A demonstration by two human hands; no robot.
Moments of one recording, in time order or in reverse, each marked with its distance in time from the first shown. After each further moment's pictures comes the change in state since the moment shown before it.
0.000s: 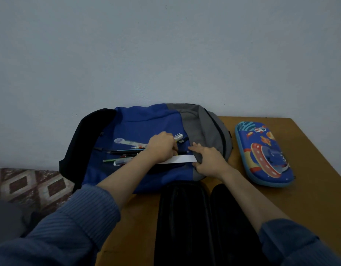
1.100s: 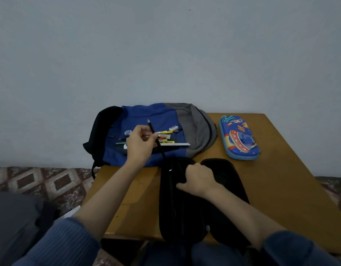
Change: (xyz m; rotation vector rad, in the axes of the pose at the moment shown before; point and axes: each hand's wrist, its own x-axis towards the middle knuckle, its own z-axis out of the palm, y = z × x) left_hand -0.136 0.030 -0.030 -1.034 0.718 -0.330; right_hand -0.141 -0.087 0.009 -0.268 -0.057 0.080
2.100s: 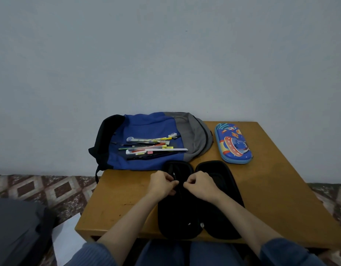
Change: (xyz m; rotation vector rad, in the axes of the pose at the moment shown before) left_hand -0.076 -0.024 0.024 0.269 -0.478 -0.397; right_hand -0.018 0.021 0.016 0.517 0.067 0.107
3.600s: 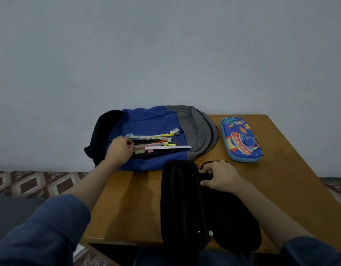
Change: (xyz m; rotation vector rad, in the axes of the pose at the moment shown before) left_hand 0.093 -0.016 -0.118 0.616 0.410 0.282; right_hand 0.032 0.028 -0.040 -0.425 -0.081 -0.069
